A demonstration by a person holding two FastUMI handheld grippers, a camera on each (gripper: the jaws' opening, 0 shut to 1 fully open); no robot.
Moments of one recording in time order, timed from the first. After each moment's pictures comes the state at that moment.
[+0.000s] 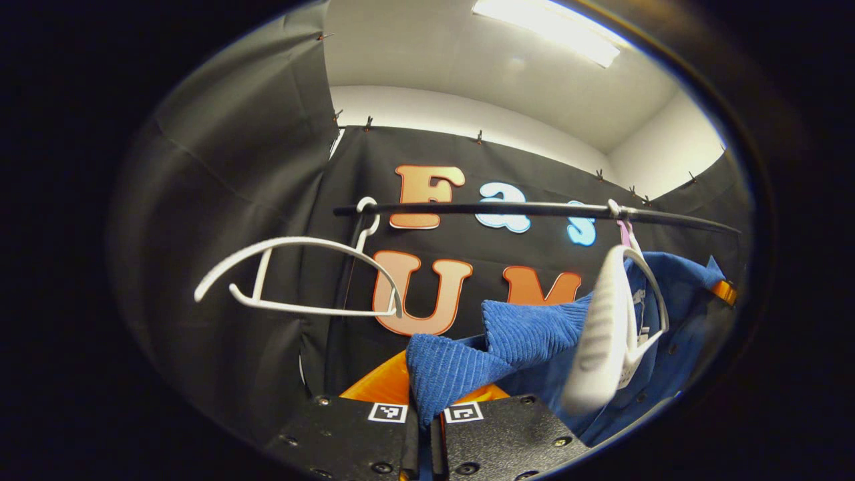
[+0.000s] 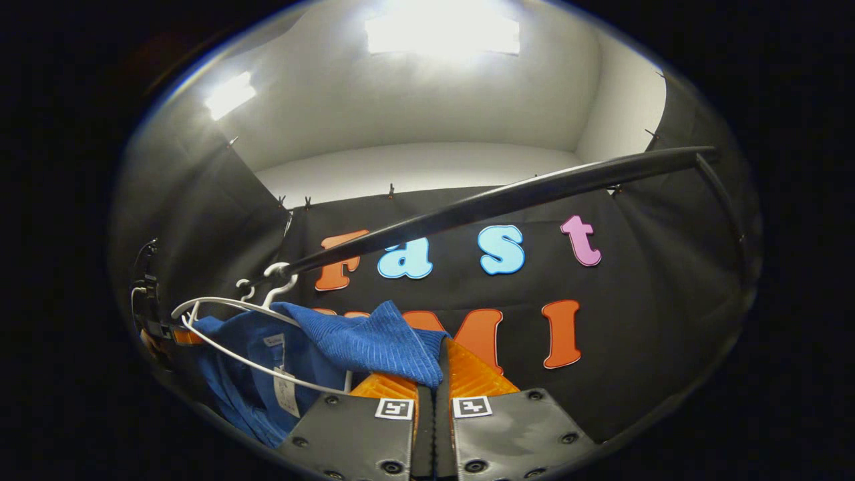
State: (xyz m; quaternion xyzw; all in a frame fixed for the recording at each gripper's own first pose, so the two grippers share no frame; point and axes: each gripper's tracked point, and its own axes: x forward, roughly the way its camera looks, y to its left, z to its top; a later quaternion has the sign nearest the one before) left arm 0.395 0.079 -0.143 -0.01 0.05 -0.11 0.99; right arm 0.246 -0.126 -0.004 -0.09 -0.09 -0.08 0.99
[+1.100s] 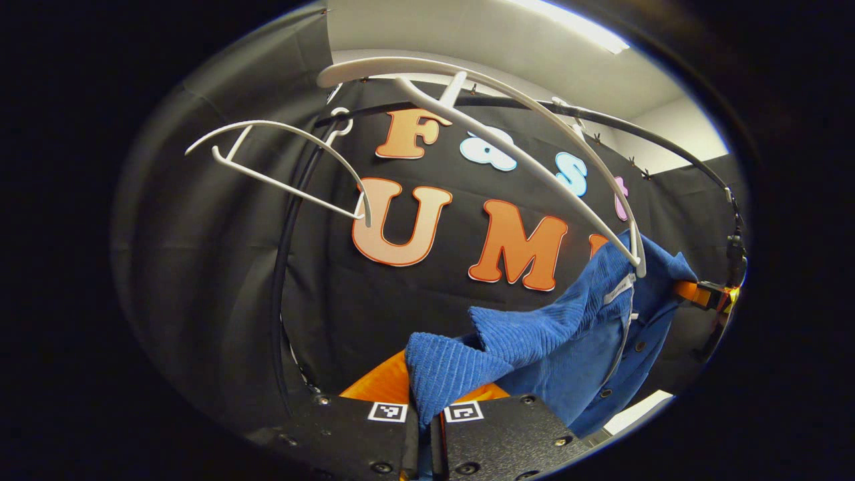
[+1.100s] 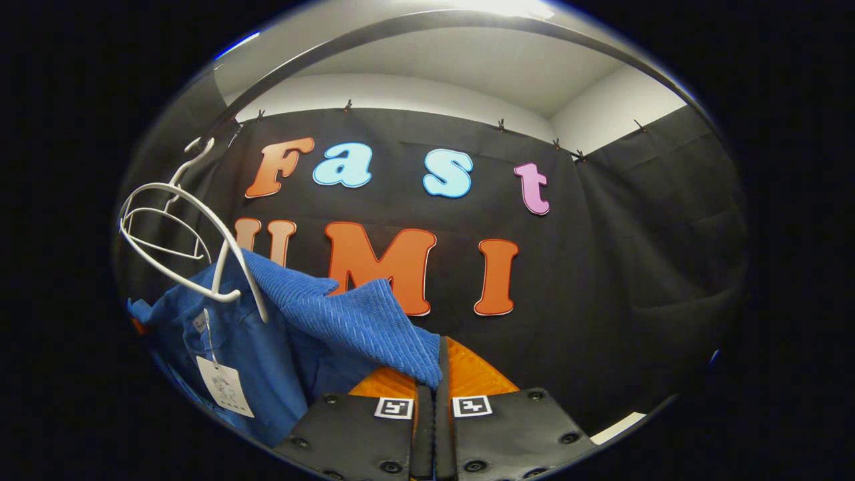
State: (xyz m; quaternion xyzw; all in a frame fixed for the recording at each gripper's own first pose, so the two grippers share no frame) left arm 0.335 0.009 -0.256 -0.03 0.14 -0.11 0.98; right arm 0.262 -0.236 -0.115 -0.12 0.06 -0.21 0.97
